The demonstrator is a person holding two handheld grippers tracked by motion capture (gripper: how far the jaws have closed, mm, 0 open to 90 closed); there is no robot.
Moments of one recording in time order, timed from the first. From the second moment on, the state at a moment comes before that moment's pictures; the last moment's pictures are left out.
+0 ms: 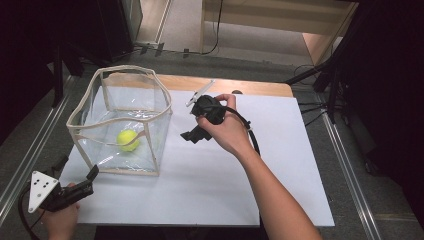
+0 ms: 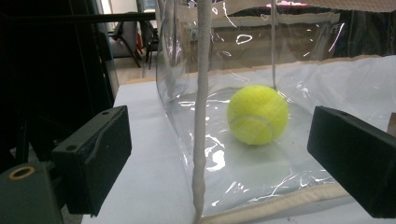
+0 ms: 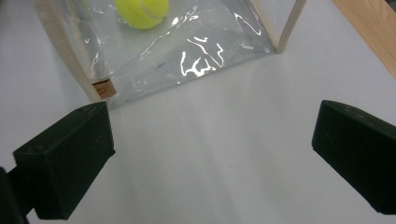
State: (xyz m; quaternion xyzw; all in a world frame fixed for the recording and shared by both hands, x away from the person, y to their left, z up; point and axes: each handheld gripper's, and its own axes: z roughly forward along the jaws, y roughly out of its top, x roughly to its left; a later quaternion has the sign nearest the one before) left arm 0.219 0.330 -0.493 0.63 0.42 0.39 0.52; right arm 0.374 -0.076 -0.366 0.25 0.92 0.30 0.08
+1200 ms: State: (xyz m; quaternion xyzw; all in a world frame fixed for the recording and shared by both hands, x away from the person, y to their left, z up) left arm 0.218 0.330 -0.493 0.63 0.42 0.39 0.52; right arm 0.313 -0.143 -0.448 0.30 0.87 0.38 0.10
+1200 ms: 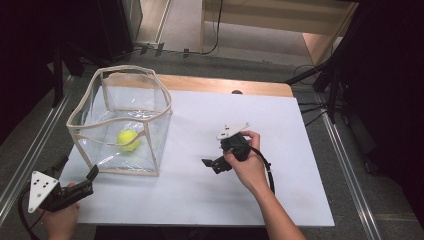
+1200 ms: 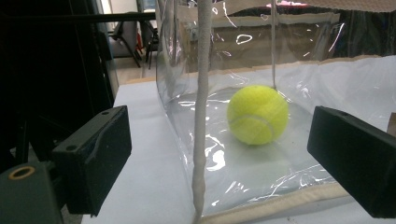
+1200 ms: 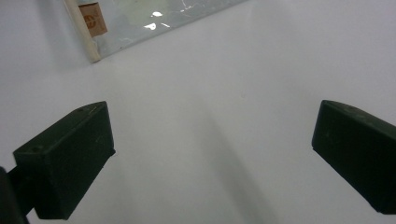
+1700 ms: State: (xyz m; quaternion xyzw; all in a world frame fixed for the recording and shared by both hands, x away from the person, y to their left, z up) left arm 0.218 0.330 -0.493 0.63 0.42 0.39 0.52; right arm 0.290 -0.193 -0.477 0.35 0.84 0.41 0.11
